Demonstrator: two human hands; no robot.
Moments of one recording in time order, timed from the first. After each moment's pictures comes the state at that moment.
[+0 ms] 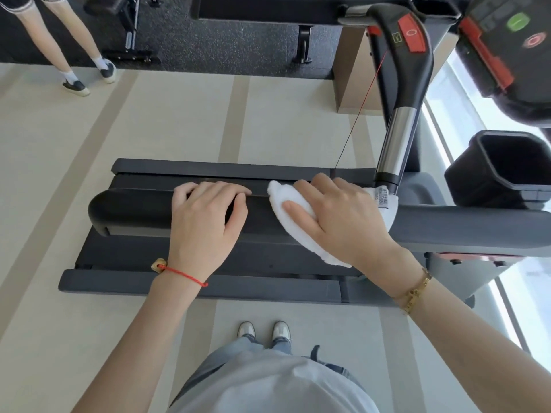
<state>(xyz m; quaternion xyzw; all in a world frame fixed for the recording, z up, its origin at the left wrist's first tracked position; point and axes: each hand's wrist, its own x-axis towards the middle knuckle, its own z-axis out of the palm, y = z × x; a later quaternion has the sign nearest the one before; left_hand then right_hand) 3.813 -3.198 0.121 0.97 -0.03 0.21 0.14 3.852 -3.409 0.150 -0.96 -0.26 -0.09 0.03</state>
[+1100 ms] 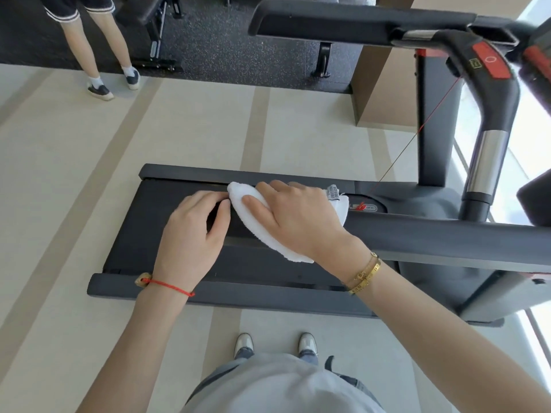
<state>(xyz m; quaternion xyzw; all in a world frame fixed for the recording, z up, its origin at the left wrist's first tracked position) 3.787 -3.027 0.121 0.93 0.02 0.18 0.33 3.848 -3.195 0.145 -0.95 -0.31 -0.11 0.03</state>
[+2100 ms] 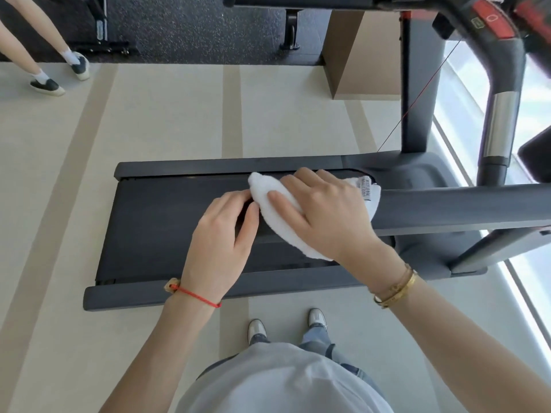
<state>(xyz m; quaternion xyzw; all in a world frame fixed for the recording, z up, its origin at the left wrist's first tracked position) 3.791 -2.999 0.112 0.90 -0.07 0.12 0.42 3.830 -3.167 0.142 -0.97 -0.20 -0.14 0.05</state>
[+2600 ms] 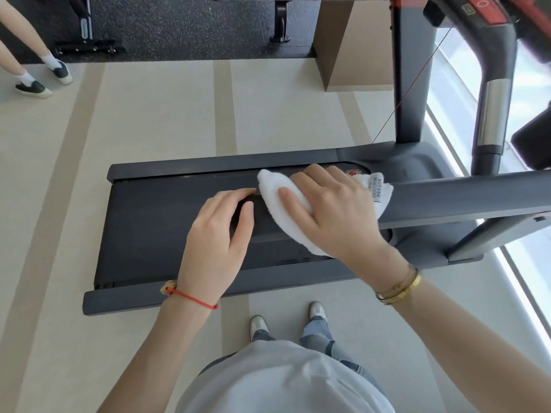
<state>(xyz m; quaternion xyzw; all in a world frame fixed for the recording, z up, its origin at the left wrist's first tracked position) 3.792 -2.997 0.113 0.90 -0.08 0.11 0.42 3.829 -3.181 0.130 -0.95 -0.17 -0.24 0.08</state>
